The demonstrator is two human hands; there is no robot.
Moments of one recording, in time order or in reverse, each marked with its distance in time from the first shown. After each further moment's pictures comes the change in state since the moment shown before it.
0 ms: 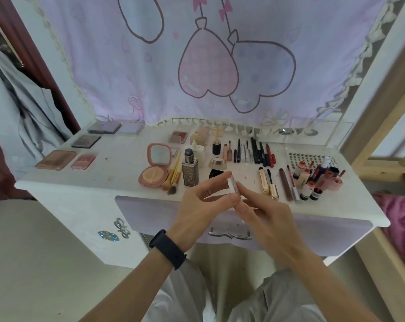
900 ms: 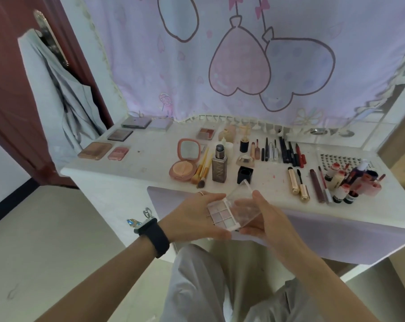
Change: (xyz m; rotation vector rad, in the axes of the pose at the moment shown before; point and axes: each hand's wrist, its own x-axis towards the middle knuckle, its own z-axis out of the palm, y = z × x) left_hand -0.020 -0.010 -0.079 0.810 -0.226 -0.160; right_hand 0.009 -0.001 0.054 0.343 -0.019 0.536
